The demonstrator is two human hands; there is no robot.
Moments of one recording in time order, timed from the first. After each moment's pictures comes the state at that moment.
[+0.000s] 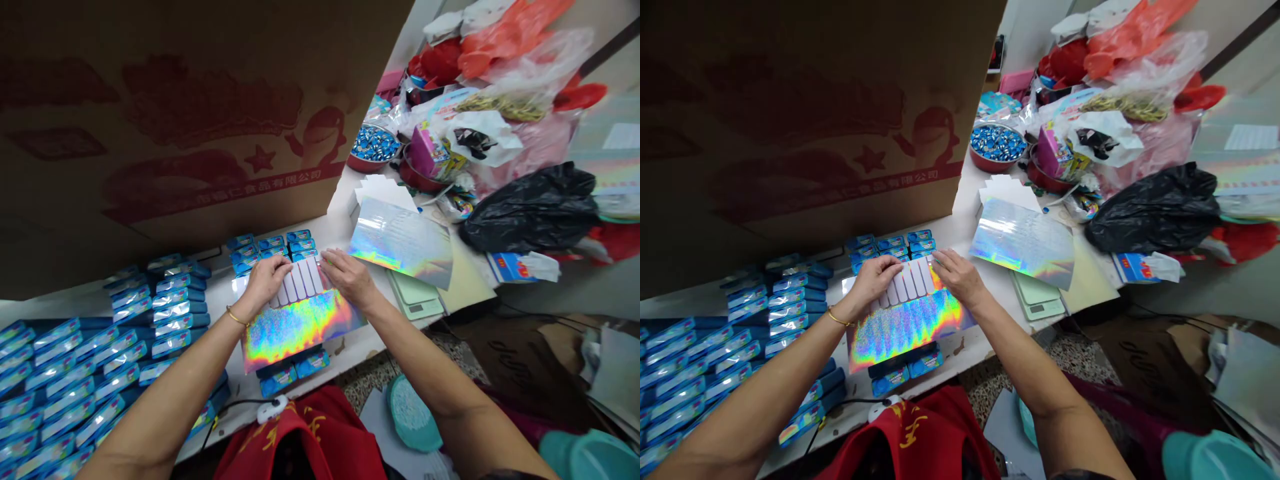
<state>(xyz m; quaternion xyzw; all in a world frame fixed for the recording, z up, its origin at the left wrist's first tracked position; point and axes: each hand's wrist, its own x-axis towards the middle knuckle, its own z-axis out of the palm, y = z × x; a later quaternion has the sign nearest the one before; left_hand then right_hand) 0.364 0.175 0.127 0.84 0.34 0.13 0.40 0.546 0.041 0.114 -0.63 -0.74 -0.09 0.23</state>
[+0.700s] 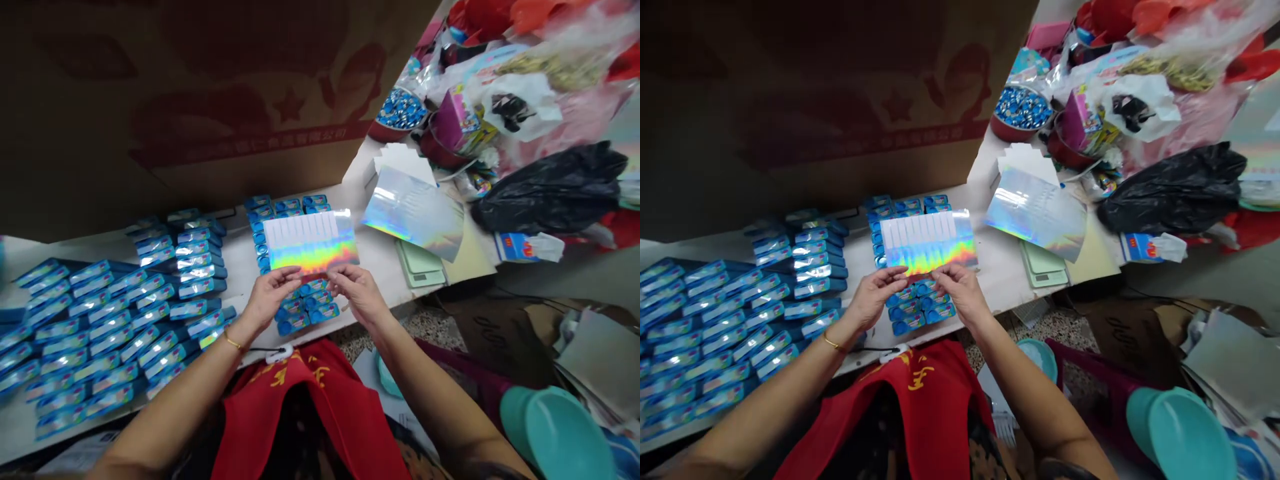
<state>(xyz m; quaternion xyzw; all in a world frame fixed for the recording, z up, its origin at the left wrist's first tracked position) 0.265 0.078 0.124 0.48 0.39 0.19 0.76 0.422 -0.017 0.151 -0.64 -0.17 0.49 0.57</state>
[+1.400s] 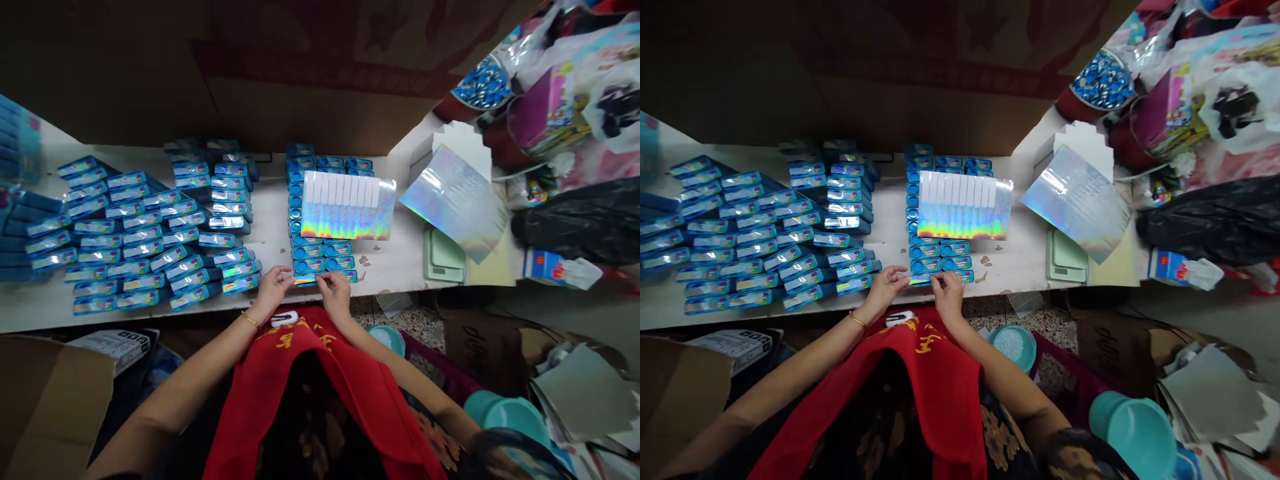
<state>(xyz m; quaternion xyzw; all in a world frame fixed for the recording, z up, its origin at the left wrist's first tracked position) 0.173 -0.003 0.020 0.44 0.55 0.20 0.68 0.323 -0.082 0.031 -0.79 -0.44 0.22 0.36</state>
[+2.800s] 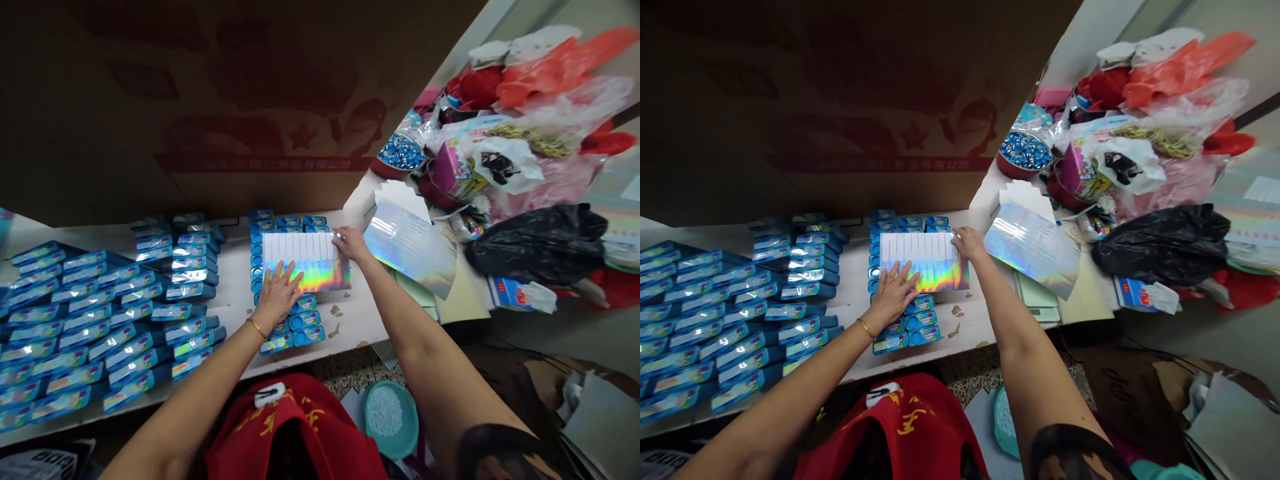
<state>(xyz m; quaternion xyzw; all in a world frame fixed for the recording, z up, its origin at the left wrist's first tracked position) 0.298 0.078 0.049 0.92 0.34 0.10 0.18 0.588 0.097 0.051 -0.77 -0.62 0.07 0.14</state>
